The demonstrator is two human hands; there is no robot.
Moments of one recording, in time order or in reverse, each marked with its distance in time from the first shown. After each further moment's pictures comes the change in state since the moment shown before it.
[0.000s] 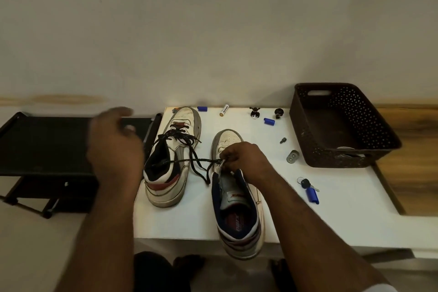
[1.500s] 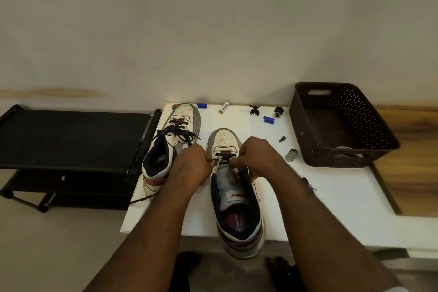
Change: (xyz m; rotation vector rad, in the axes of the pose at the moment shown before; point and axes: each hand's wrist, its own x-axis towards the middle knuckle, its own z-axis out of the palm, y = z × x) left_hand -0.046 0.024 0.085 0.323 -0.867 0.038; right_hand -0.015 -0.014 -0.029 -0.129 -0.057 0.208
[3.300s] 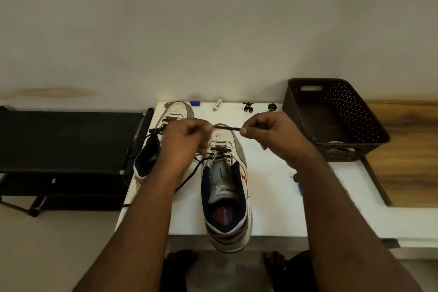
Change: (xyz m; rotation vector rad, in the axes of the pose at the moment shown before) left_hand -0.014 0.011 -0.023 -0.976 0.200 0.193; right_hand -0.027 0.015 -0.050 0.583 0.150 -0.354
